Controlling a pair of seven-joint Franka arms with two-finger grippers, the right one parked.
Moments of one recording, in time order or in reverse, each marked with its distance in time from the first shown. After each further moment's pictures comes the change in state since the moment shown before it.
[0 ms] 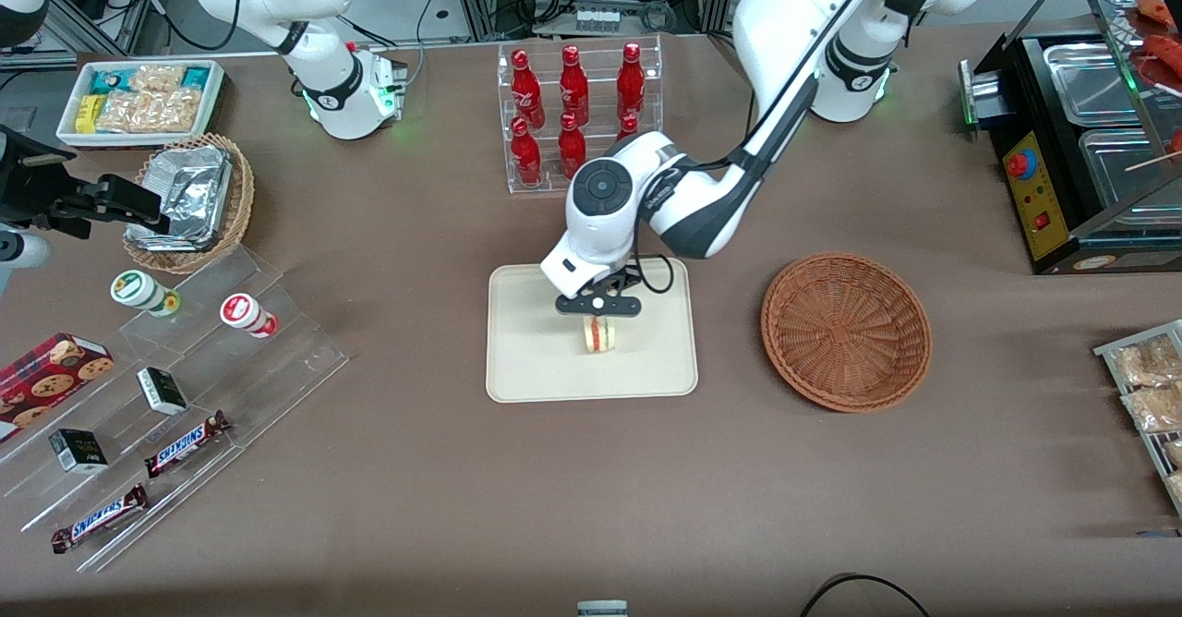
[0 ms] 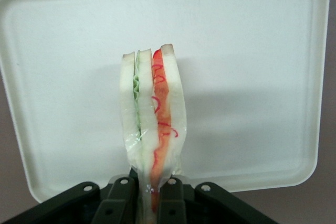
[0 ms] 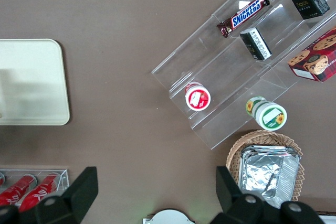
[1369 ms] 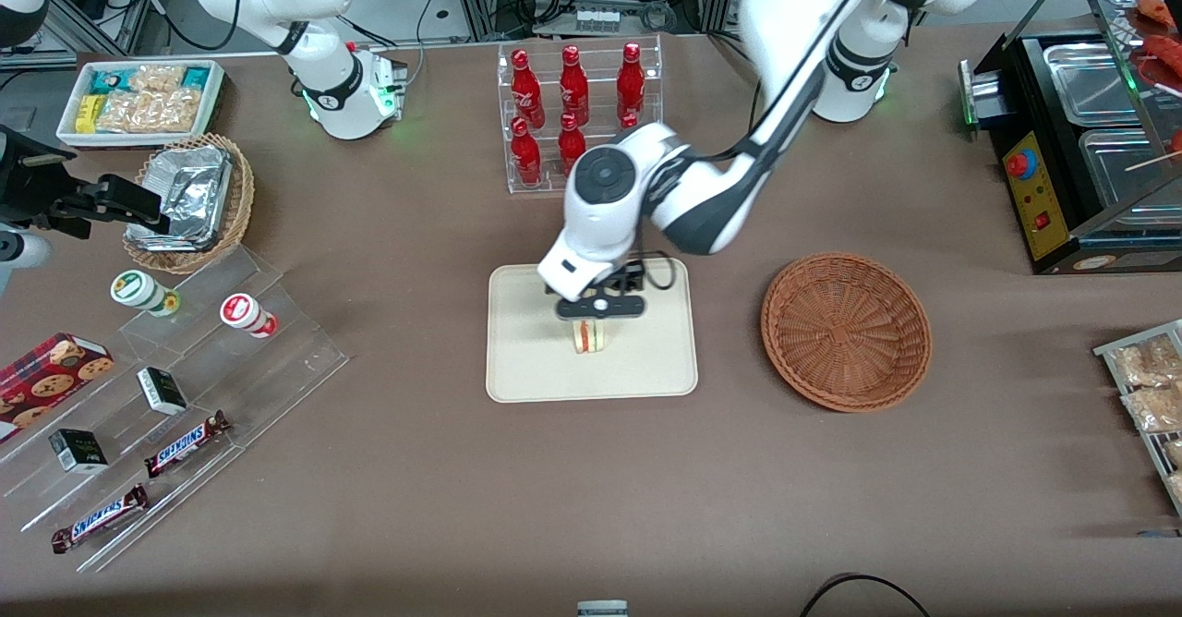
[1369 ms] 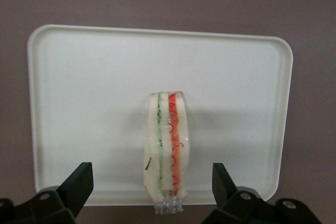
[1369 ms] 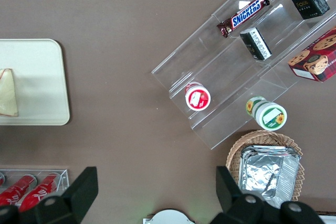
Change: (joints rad) arm 0.043 -0.095 0.020 0.057 0.002 -0.072 -0.096
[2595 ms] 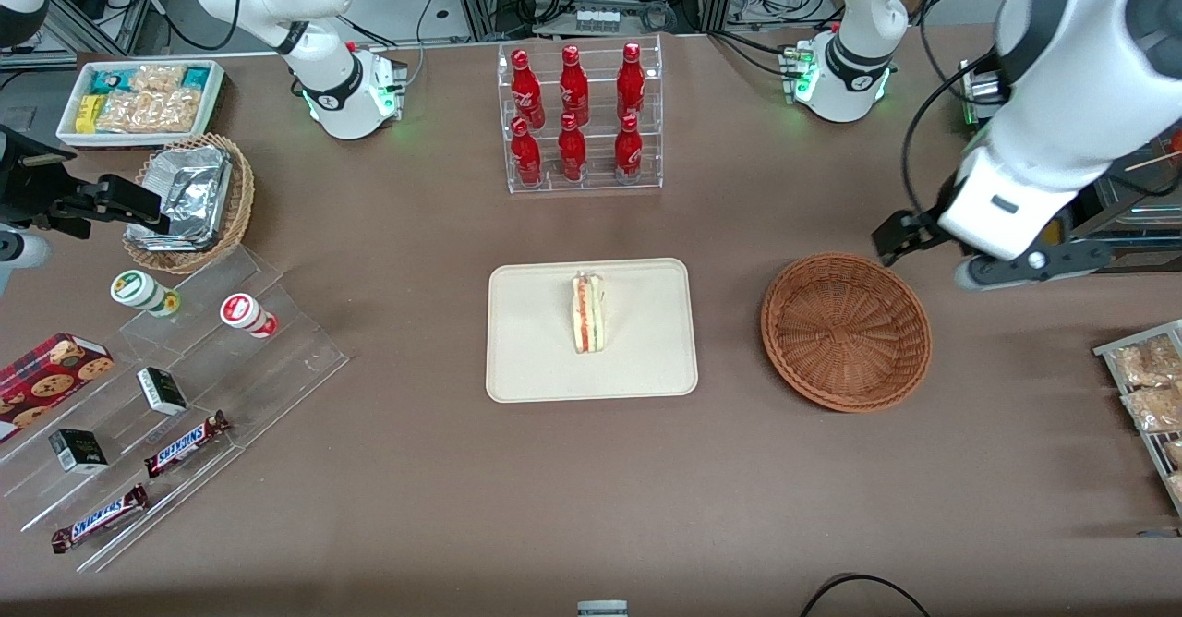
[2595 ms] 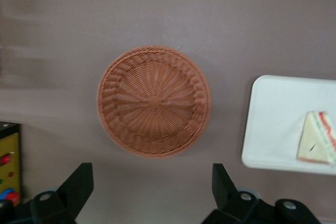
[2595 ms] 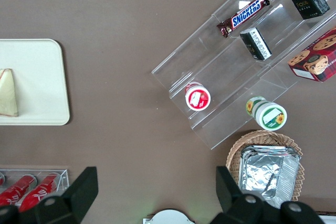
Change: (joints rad) arm 0.553 -0.508 0.011 -0.089 -0.049 -0.517 0.589
